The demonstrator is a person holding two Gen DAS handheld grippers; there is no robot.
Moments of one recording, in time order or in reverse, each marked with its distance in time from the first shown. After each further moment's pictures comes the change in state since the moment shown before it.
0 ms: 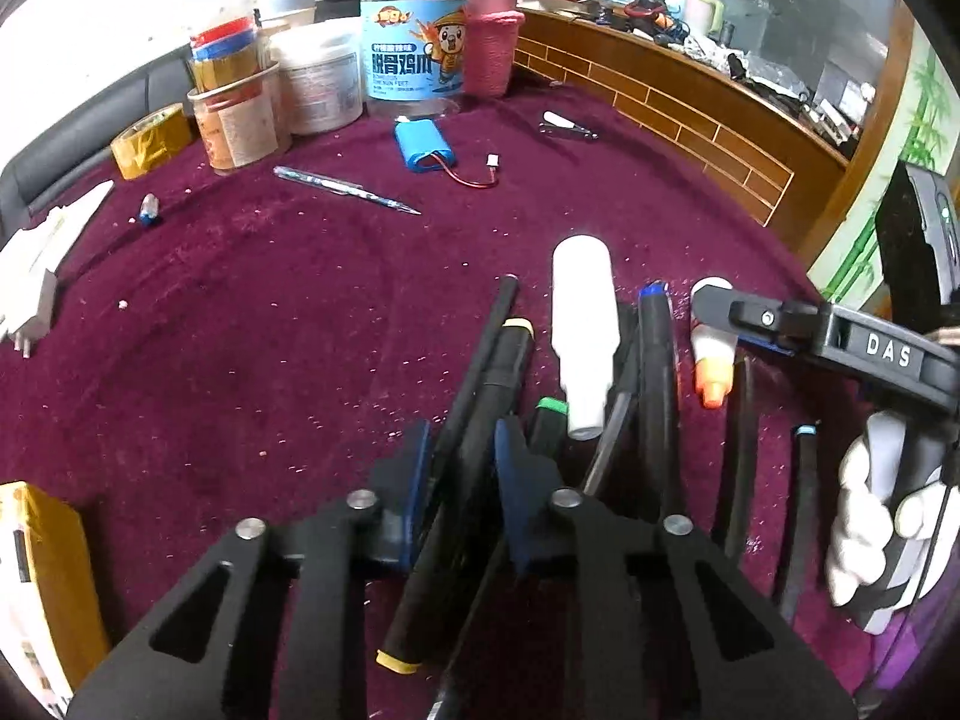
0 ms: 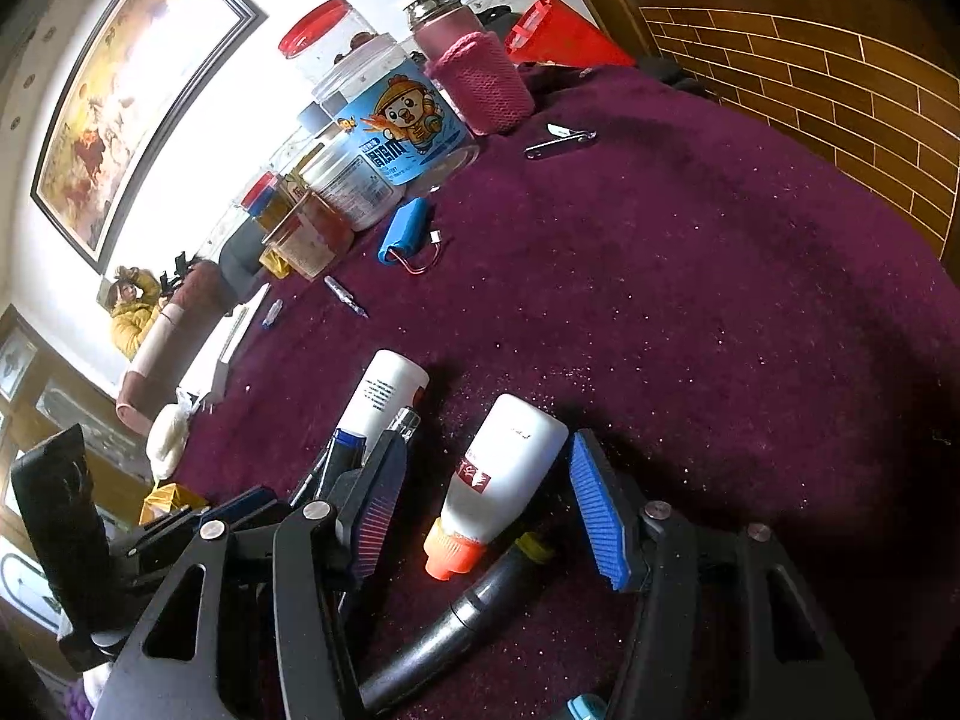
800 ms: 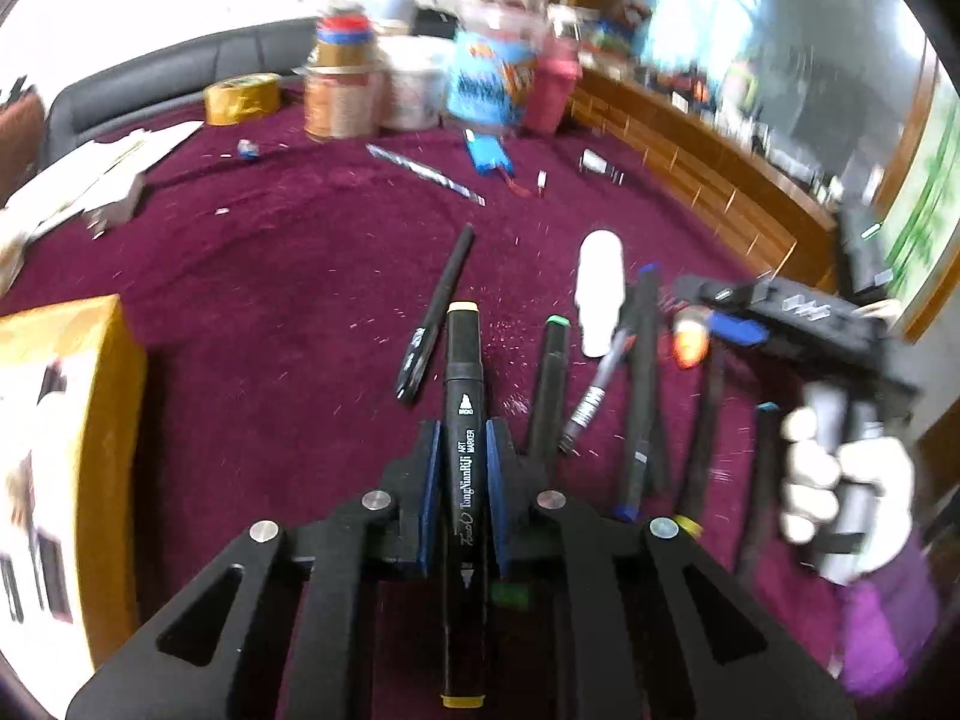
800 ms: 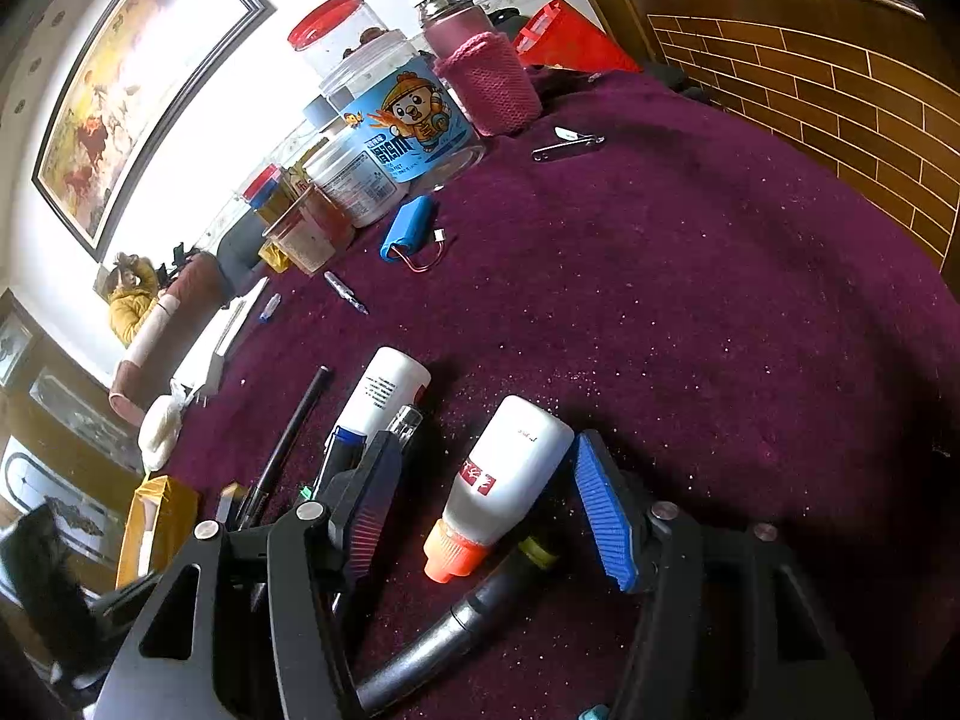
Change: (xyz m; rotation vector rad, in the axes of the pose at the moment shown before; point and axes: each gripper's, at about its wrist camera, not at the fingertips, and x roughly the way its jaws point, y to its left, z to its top) left arm -0.043 0.027 -0.050 -0.164 -0.071 -0.001; right arm 0.002 0.007 -0.001 -0.028 -0.005 -0.019
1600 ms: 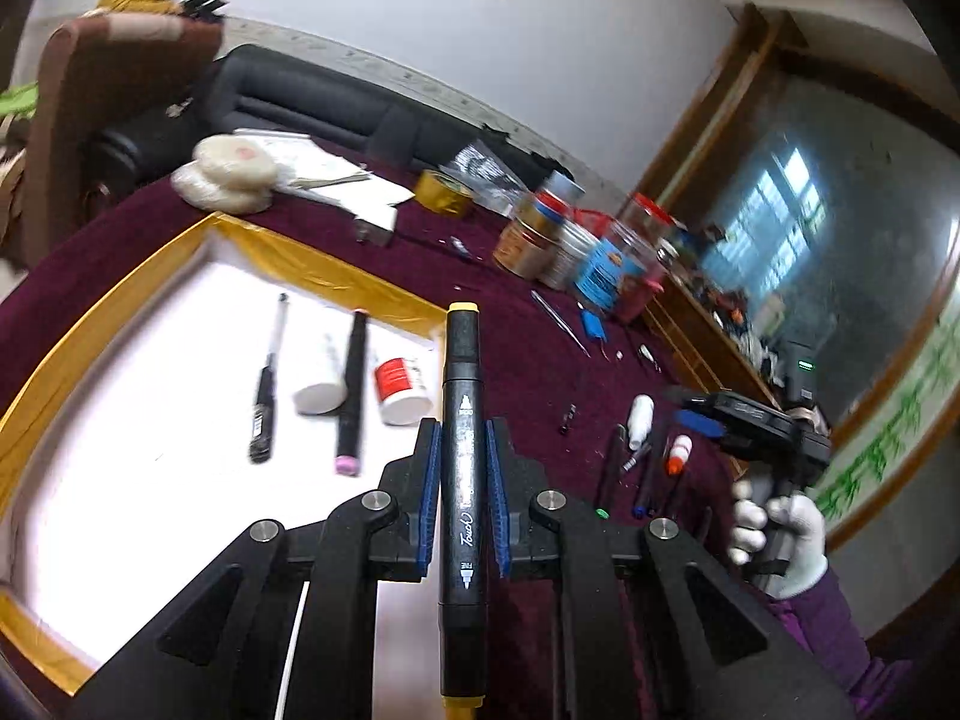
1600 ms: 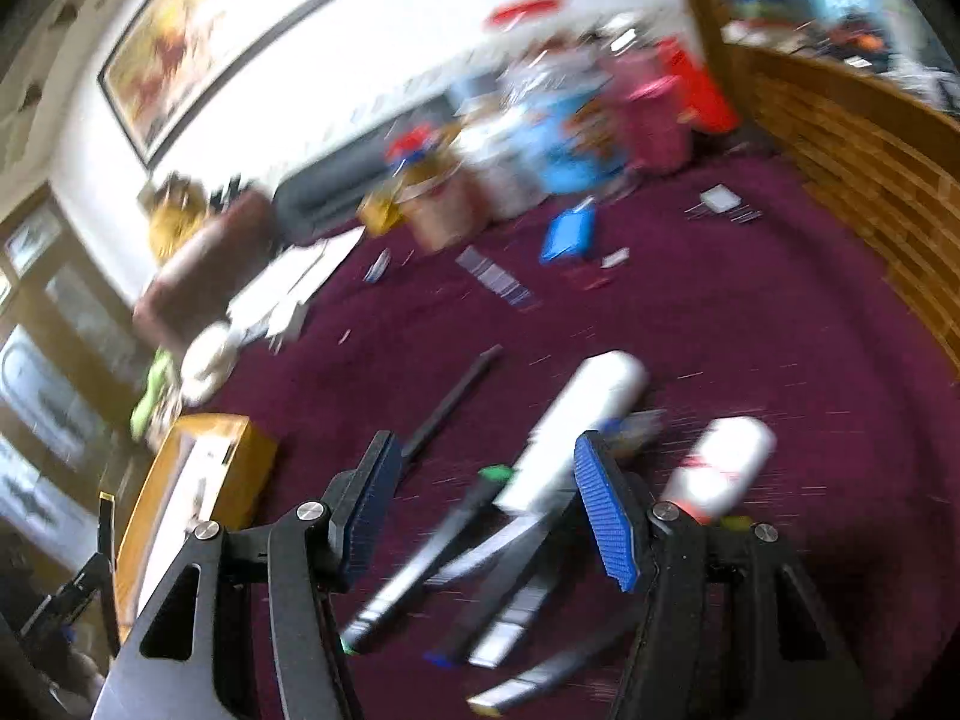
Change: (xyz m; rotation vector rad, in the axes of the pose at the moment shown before) left arm -0.168 0.132 -0.094 -0.428 -0.341 -0.028; right arm -0.008 0.125 -0.007 -0.244 0.065 0.035
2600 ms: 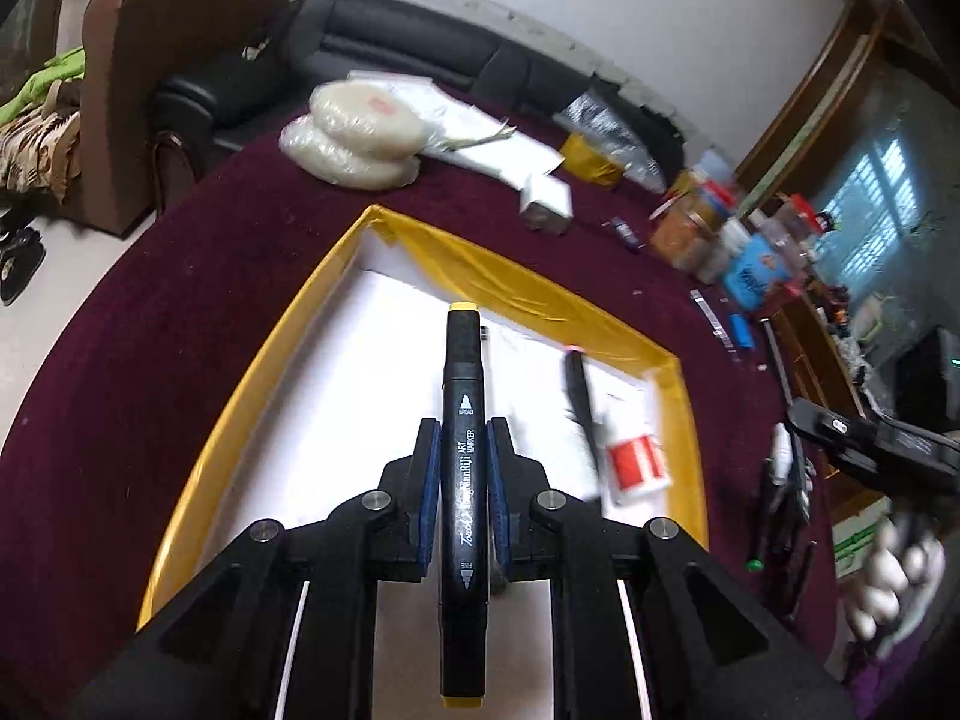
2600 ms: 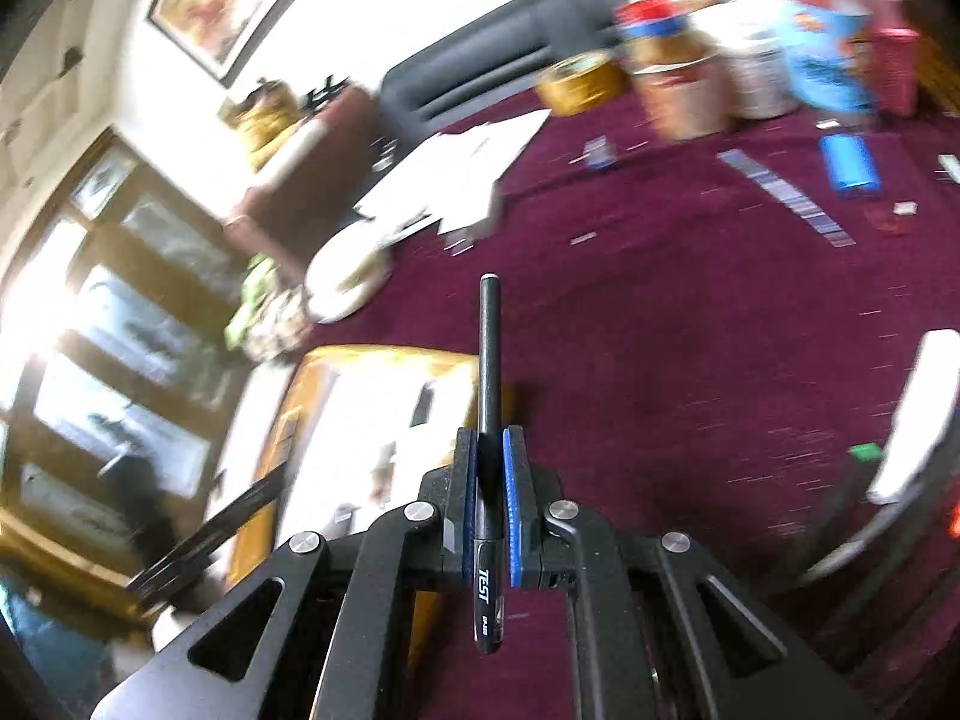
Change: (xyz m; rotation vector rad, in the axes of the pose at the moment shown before) left arm 0.047 0.114 0.058 -0.081 0.150 0.194; right arm 0.062 0.153 0.000 -0.053 0.261 0.282
